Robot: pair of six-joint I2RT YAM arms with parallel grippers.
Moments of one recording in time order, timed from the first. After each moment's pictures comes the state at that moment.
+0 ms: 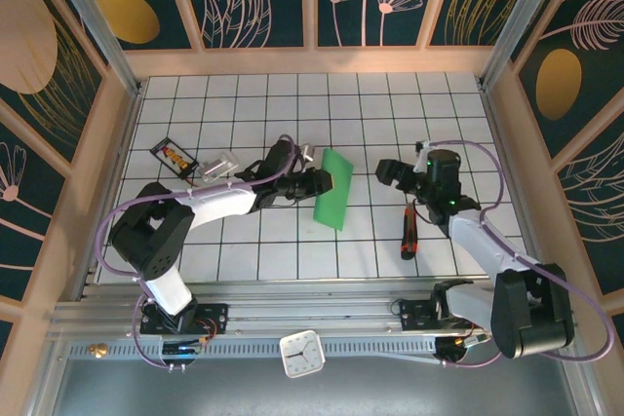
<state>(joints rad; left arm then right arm) -0.71 1.72 0.93 0.12 0.38 -0.91 0.22 1.15 0.54 0.03 -0.28 0.47</state>
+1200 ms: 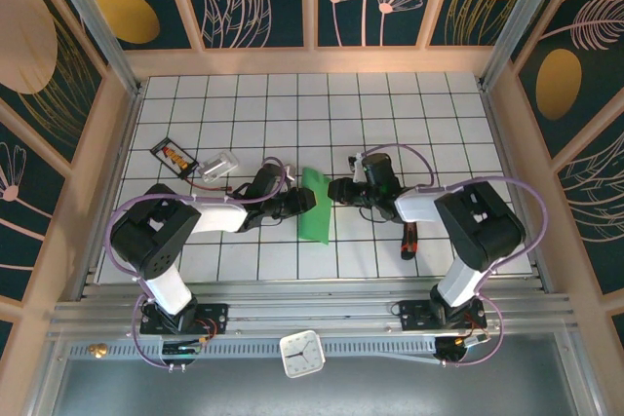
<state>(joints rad) -0.67 1.72 0.70 0.29 0.29 -0.92 0.54 1.69 0.66 0.35 -0.43 0.68</state>
